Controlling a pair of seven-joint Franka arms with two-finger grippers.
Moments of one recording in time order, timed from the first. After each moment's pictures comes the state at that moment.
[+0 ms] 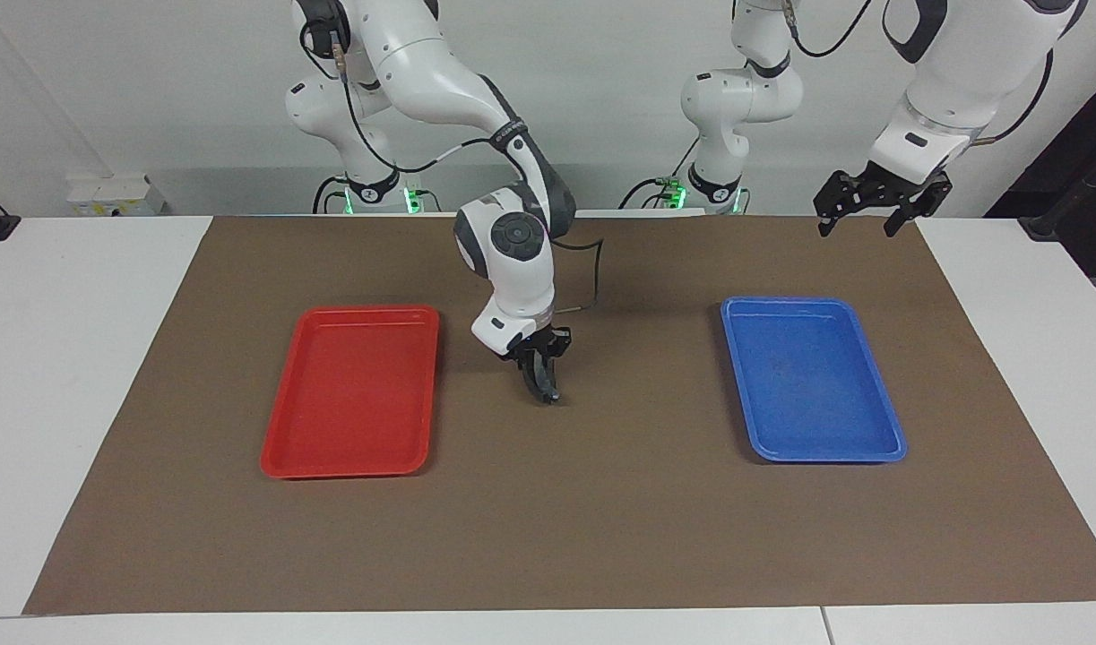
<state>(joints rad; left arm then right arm) -0.02 -0.08 -0.08 -1.66 0.02 1.52 0.02 0.67 0.44 -0.12 -1.77 0.14 2.20 0.47</state>
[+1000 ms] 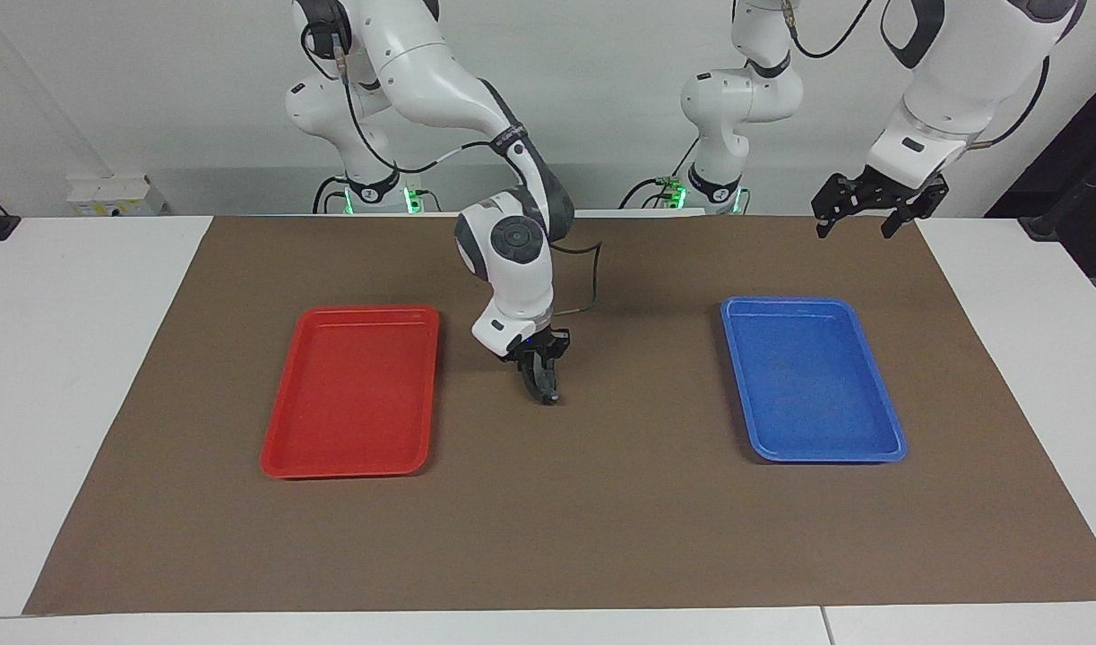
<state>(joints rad) -0.02 -0.08 -0.08 -1.67 0.02 1.52 0.02 0.67 0.45 -0.12 -1.80 0.14 2.24 0.47</state>
